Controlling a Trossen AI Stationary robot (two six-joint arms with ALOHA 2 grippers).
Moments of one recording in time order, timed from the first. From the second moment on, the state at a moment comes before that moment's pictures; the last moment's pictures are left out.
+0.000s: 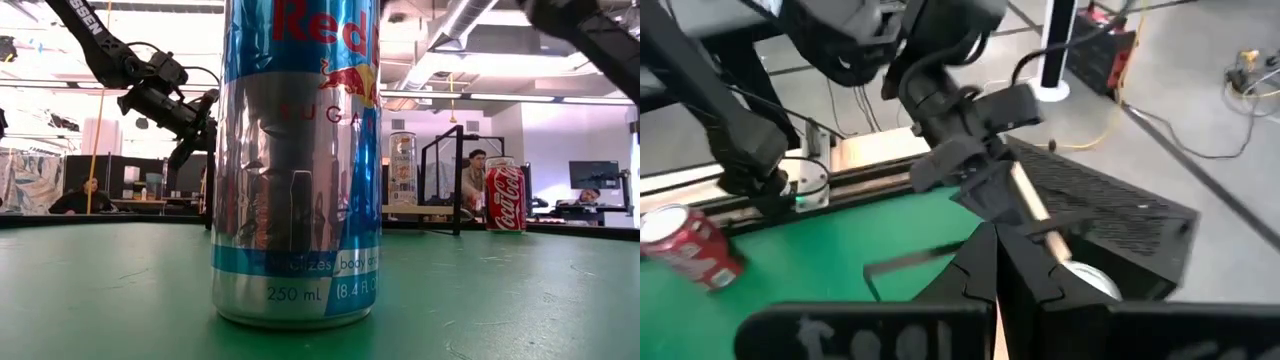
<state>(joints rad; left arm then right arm) 1.20 1.39 0.75 0.17 0.70 -0.49 -0.43 2.11 2.35 -0.66 -0.15 -0.04</state>
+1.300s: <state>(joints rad) -0.13 1.06 1.17 -0.93 0.01 -0.56 -0.40 1.20 1.57 -1.03 -0.29 -0.11</state>
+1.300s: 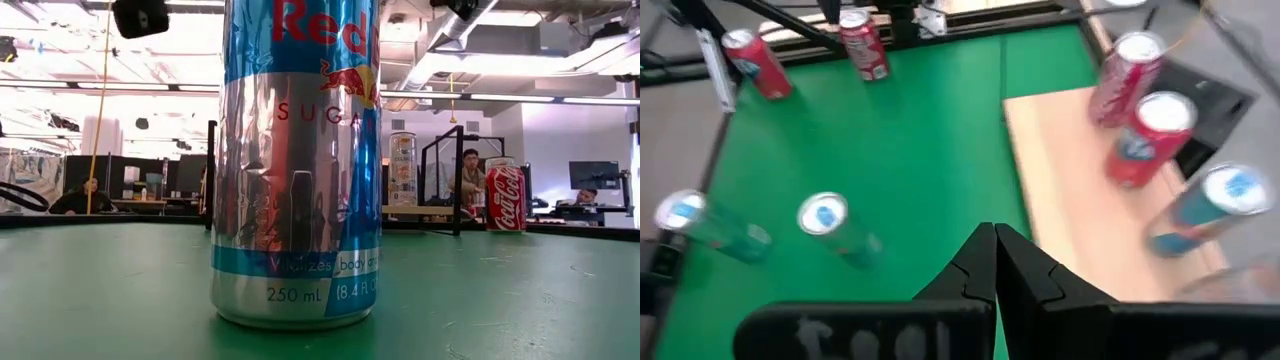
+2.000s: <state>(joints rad) -0.17 1.07 1.17 -1.54 0.21 -0.44 -0.09 1.32 1.53 -0.80 -0.10 0.16</state>
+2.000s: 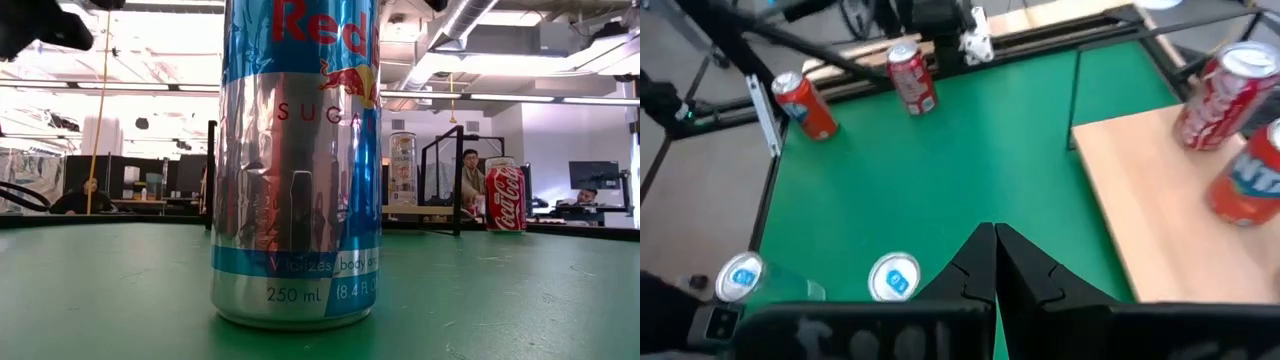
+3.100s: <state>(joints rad) -0.37 1.00 0.78 -1.31 0.13 -0.49 -0.04 1.38 1.53 -0.81 -0.08 0.05</state>
